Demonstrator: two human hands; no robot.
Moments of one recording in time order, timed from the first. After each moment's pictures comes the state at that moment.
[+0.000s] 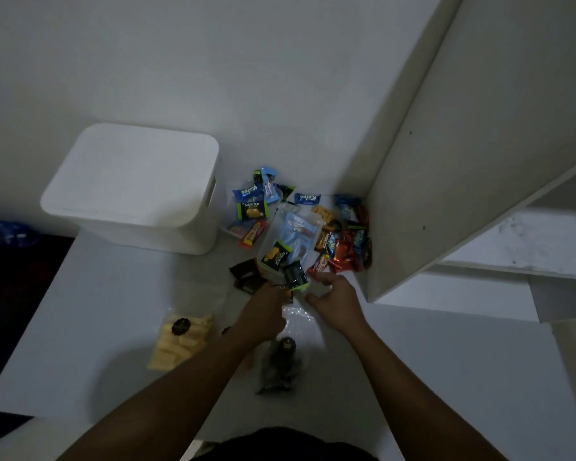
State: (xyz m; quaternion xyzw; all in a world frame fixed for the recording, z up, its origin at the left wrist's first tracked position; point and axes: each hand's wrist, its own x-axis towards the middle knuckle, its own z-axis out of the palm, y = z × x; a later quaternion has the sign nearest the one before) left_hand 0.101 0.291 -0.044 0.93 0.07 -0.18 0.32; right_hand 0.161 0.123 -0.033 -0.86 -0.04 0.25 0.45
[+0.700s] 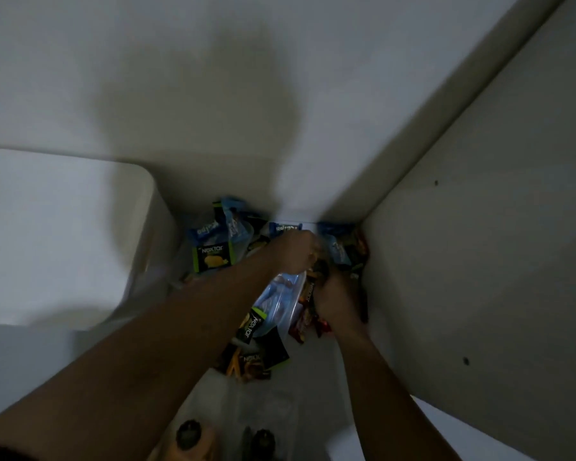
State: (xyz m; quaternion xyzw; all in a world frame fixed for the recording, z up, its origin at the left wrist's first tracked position) left_hand 0.390 0.295 -0.079 0.92 -0.15 -0.27 0.26; right_hand 0.324 0.147 -0.098 -0.95 0.06 0.23 0.19
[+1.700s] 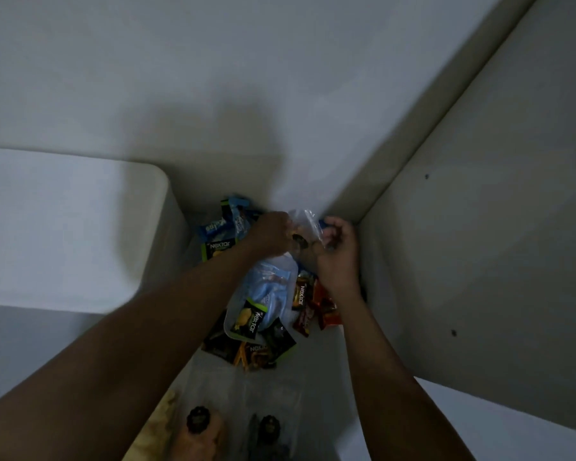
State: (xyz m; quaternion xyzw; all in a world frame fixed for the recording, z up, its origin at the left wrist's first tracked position) left_hand 0.377 0.331 -0.050 0.92 0.05 -0.18 0.35; right_hand 0.341 0.178 -0.027 -0.77 0.08 0.05 0.63
